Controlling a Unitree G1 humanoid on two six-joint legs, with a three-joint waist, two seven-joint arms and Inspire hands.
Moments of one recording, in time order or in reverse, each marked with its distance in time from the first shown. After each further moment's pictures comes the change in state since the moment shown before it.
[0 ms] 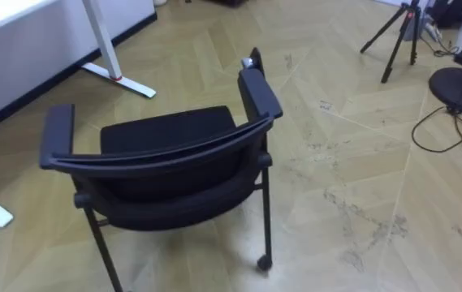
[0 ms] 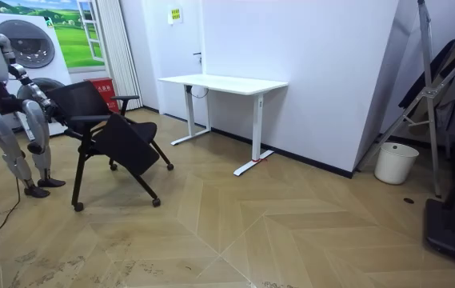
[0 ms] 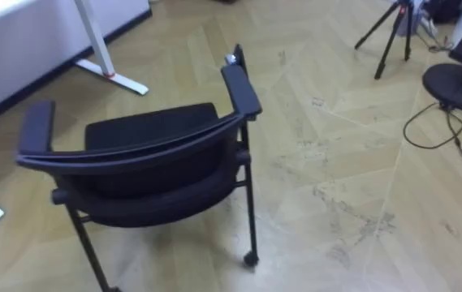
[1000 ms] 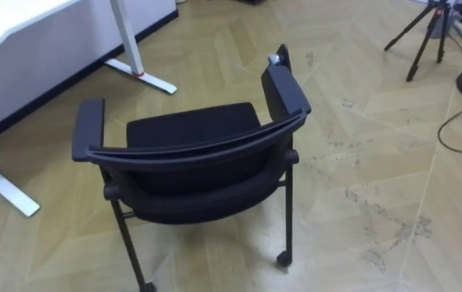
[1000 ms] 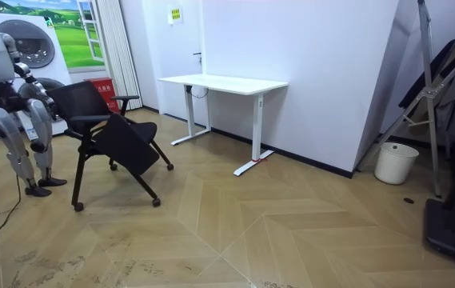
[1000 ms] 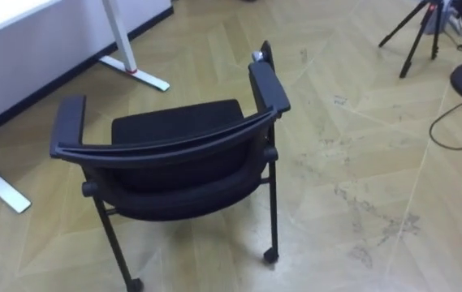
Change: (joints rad) left arm 0.026 0.012 0.004 -0.015 0.024 0.006 0.039; right arm 0.022 0.022 -0.020 0.012 -0.037 -0.027 -0.032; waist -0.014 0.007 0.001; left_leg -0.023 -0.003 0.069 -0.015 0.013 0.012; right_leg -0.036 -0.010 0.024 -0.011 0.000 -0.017
